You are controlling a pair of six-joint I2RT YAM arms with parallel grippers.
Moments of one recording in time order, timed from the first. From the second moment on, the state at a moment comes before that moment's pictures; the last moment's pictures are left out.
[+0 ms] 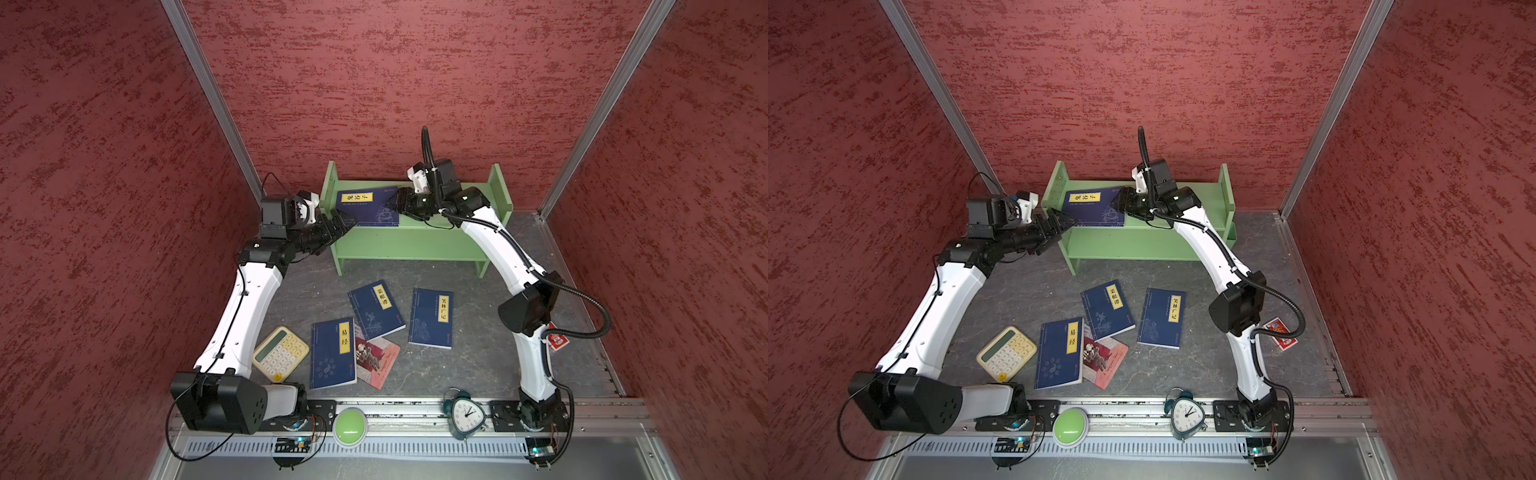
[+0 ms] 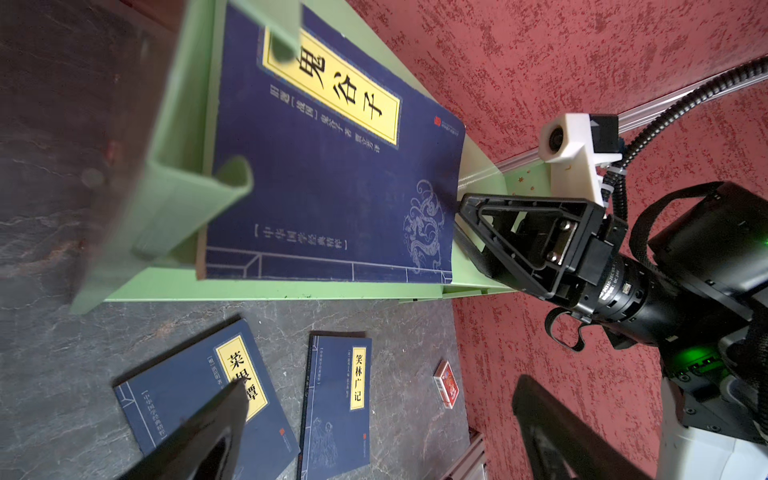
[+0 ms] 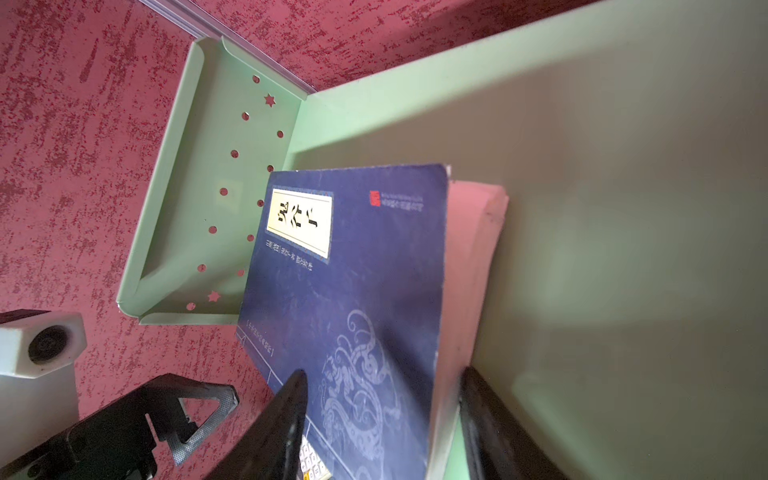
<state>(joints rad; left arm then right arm) -0.06 1.32 1.39 -0.63 0.61 -0.65 0.52 2.15 2.39 -0.82 -0.40 0.66</state>
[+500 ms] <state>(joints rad) -0.07 1.36 1.41 -0.60 0.55 -0.63 0.53 2.15 2.39 -0.82 -0.43 0.67</state>
